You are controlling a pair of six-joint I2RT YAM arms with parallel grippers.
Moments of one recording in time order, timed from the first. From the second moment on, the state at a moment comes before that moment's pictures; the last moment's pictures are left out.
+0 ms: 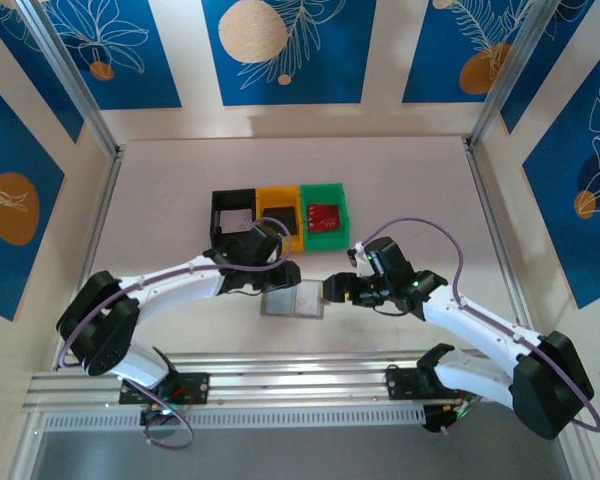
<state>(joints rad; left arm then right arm) -0.80 1.50 0.87 -0.32 0.22 -0.89 0.61 1.06 0.56 -0.38 -0.43 0.70</state>
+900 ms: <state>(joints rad) -0.84 1.59 0.83 -0.23 0.23 -0.94 0.68 1.28 0.56 -0.23 -0.42 0.79</state>
